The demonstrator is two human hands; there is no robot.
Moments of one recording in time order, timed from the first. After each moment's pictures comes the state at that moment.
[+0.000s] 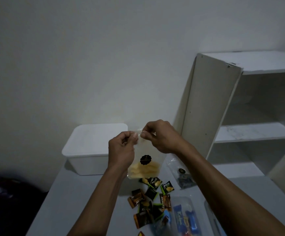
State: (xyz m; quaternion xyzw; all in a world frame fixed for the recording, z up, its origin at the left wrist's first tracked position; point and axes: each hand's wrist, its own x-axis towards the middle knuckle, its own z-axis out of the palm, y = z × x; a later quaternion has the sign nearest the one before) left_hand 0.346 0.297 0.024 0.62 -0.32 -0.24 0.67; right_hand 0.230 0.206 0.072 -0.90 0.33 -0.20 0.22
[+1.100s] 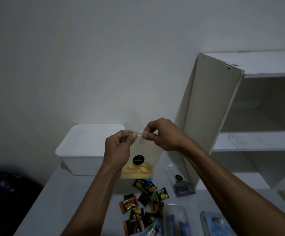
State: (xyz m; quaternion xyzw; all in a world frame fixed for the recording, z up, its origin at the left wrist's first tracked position) left_hand 0.332 0.258 0.021 0.61 -0.33 -0.23 0.68; right_hand 0.203 0.146 0.074 -0.91 0.28 -0.16 0.27
